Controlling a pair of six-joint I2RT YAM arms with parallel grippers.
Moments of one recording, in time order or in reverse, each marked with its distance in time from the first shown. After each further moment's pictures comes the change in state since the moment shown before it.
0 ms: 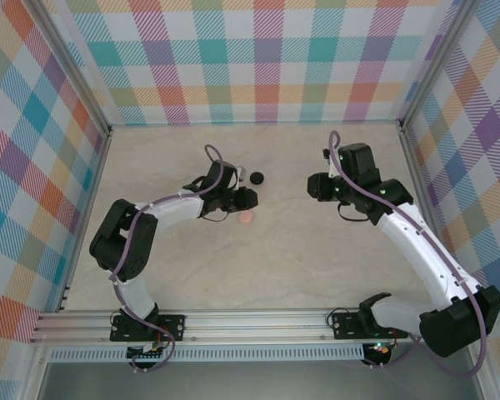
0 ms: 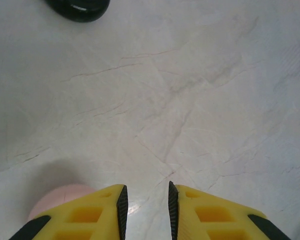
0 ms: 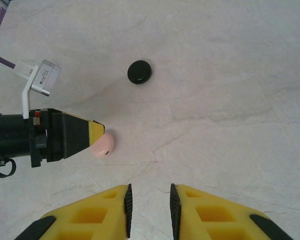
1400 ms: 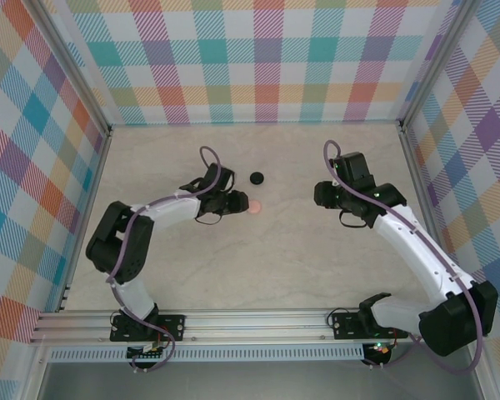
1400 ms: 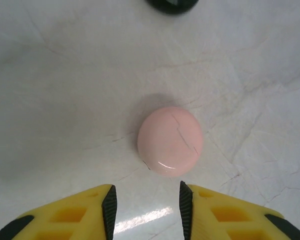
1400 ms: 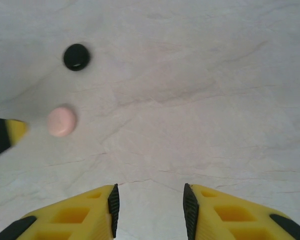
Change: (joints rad) left arm 0.021 -0.061 -0.023 -0.125 -0.193 0.045; right arm -0.012 0.010 -0.095 -0.019 0.210 0.026
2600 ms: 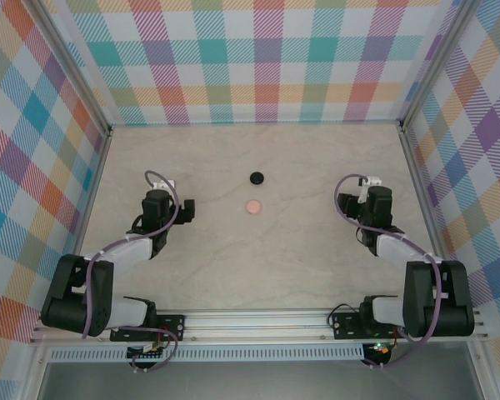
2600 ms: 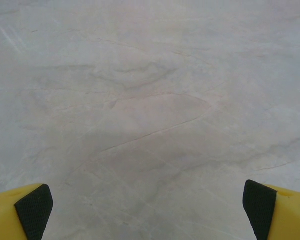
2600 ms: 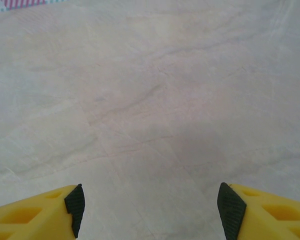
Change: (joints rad) left arm 0.333 -0.411 -0.607 0.554 -0.318 0.512; right arm -0.391 0.088 -0.645 1.084 -0.120 -0.247
